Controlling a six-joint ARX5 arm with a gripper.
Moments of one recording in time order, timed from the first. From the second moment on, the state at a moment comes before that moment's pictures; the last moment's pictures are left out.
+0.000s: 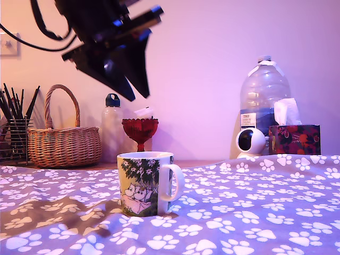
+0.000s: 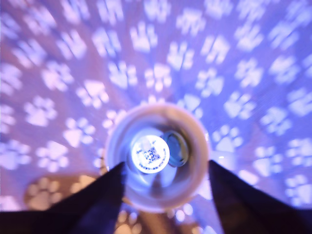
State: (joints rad) arm -0.72 1.46 1.18 -0.60 0.01 -0.13
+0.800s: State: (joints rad) arm -0.58 1.26 0.96 -0.56 0.13 -0.15
